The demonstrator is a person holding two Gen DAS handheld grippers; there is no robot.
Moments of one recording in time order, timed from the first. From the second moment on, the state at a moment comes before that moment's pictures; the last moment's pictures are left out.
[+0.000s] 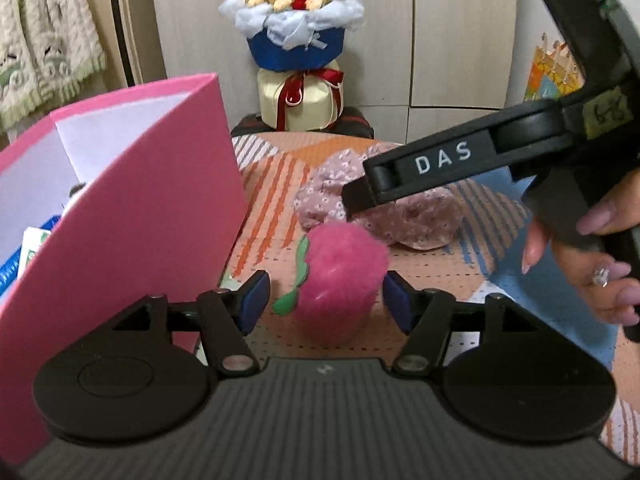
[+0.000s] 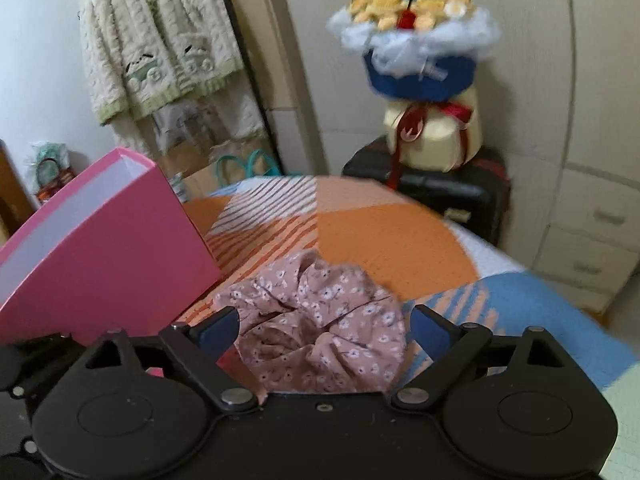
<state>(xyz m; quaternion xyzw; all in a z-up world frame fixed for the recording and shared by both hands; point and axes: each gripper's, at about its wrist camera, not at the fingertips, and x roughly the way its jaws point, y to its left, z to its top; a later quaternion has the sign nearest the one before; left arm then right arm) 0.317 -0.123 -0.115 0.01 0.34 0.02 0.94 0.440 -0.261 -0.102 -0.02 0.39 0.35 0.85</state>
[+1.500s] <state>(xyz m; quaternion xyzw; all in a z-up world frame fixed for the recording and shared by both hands) 0.189 -0.090 -0.062 -0.07 0.35 -0.16 0.92 0.210 -0.286 -0.045 -0.08 0.33 0.25 0.91</state>
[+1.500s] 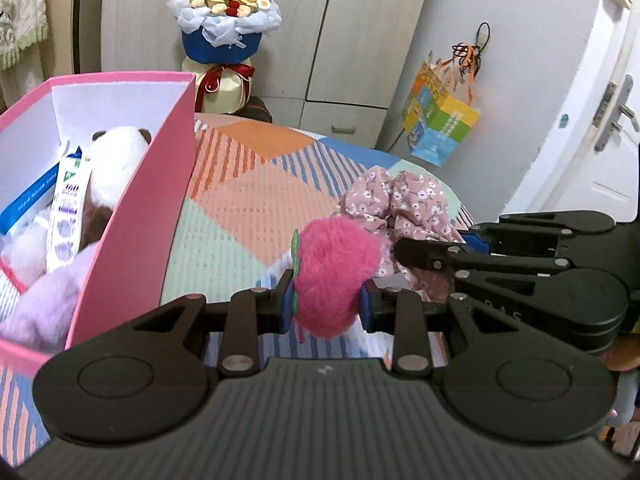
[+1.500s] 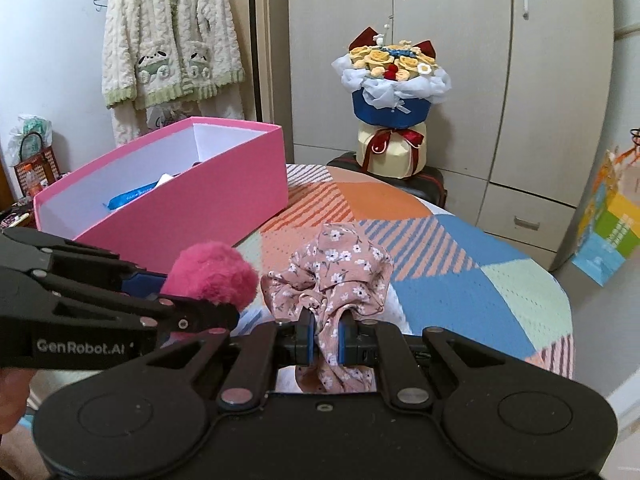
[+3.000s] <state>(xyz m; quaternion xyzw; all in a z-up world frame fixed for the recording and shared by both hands) 0.108 0.096 0.035 0.02 0.32 -0.19 0.93 0.131 -0.135 0.028 -0.02 0.35 0.42 0.84</state>
